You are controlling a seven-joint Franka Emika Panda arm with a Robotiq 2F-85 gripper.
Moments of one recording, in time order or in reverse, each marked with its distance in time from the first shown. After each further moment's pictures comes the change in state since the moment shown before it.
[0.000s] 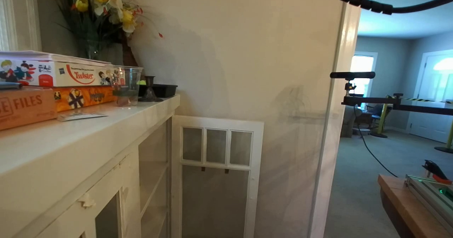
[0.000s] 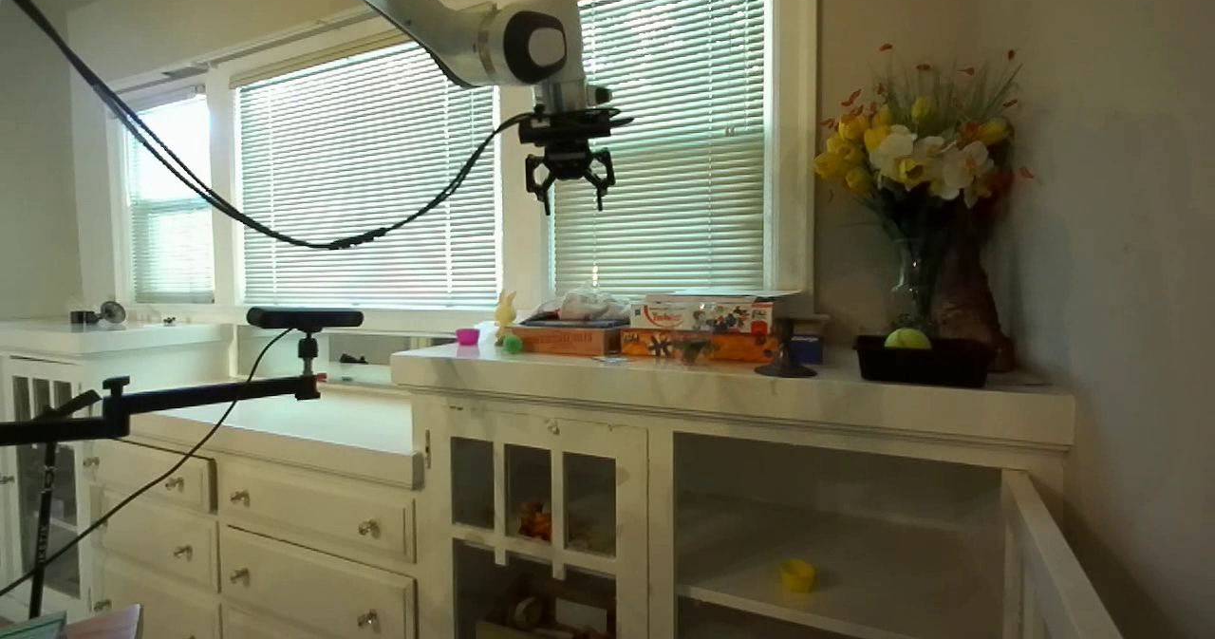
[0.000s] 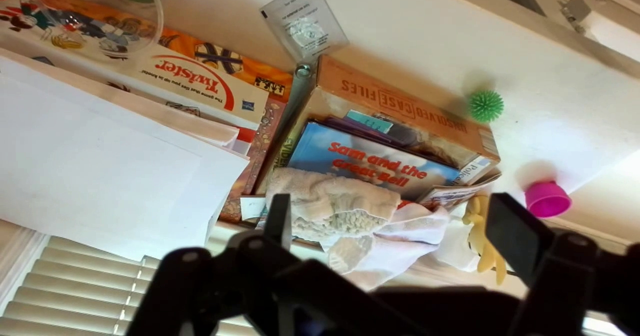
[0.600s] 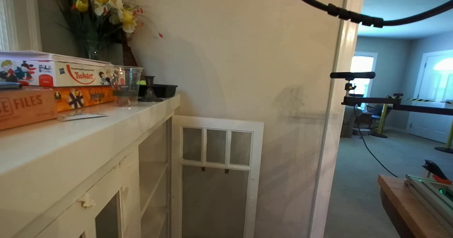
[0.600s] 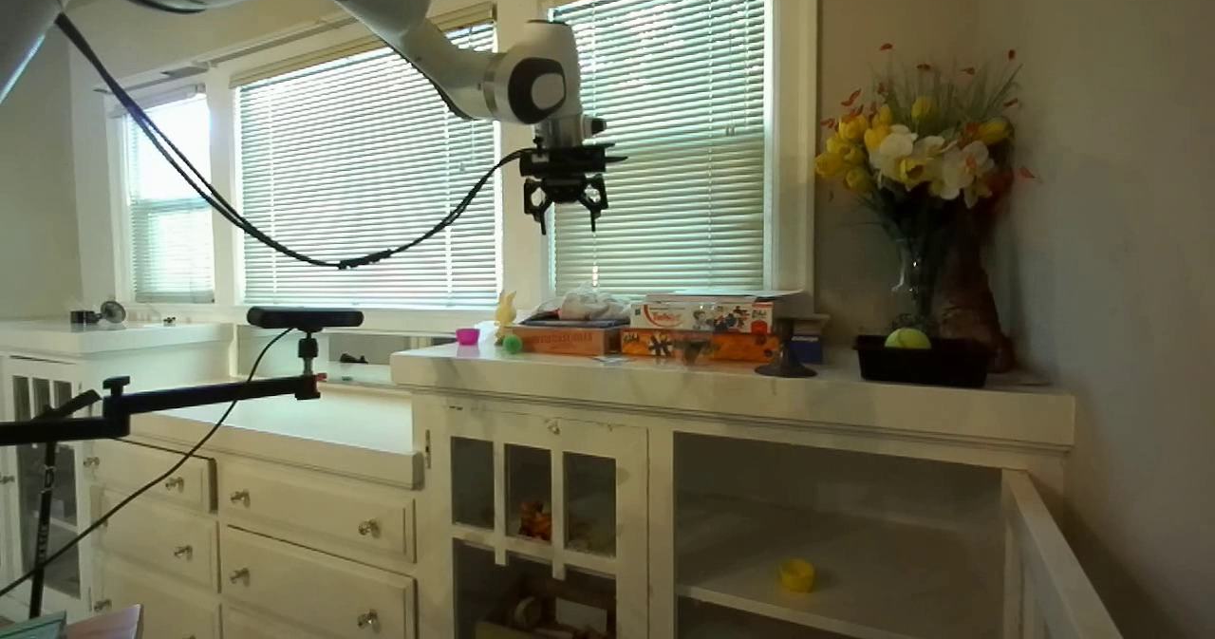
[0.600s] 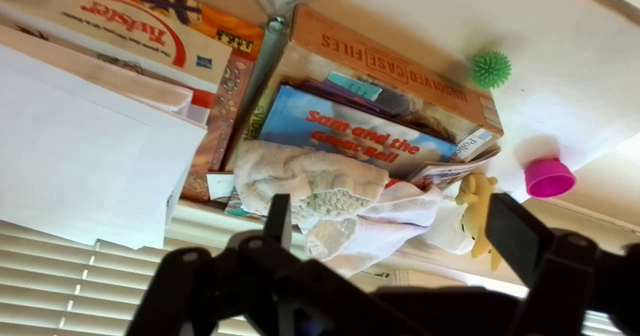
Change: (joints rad) arm 0.002 0.123 0.070 0.068 0.001 0.101 0.004
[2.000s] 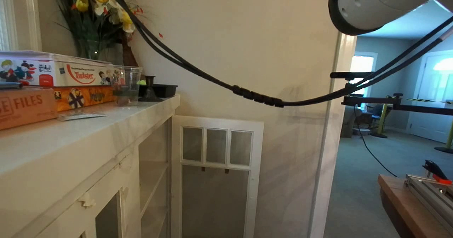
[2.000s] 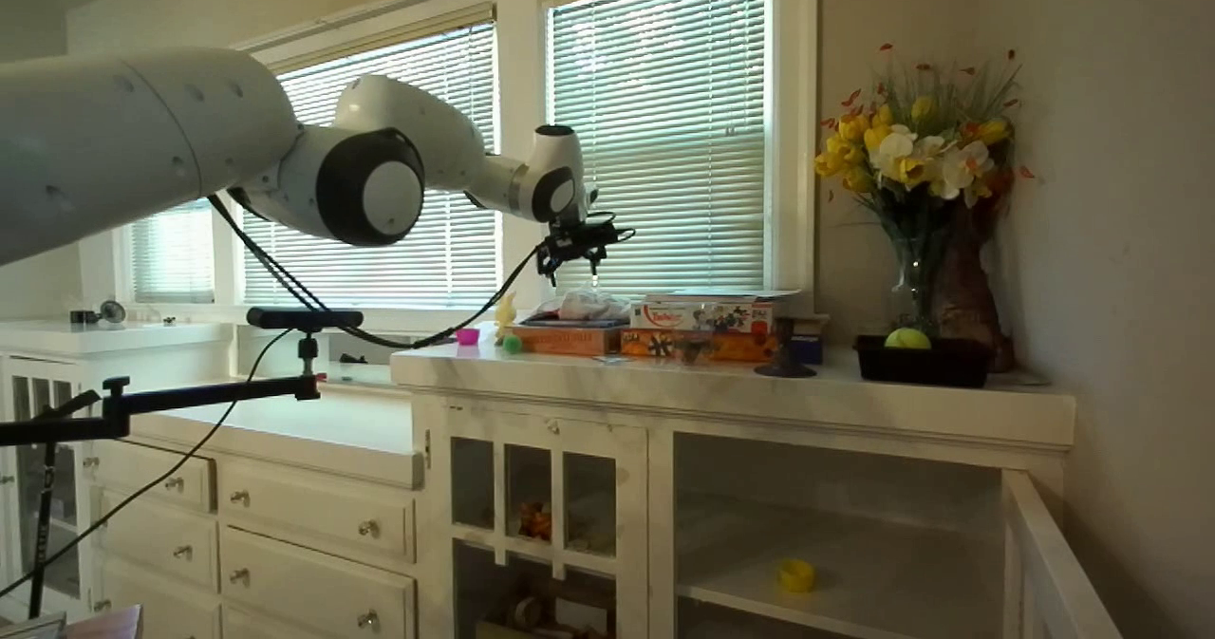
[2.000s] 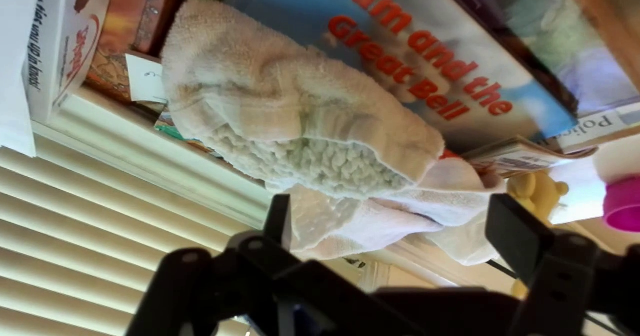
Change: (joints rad) arm 0.169 0.657 0.035 0.783 -0.133 0.031 -0.184
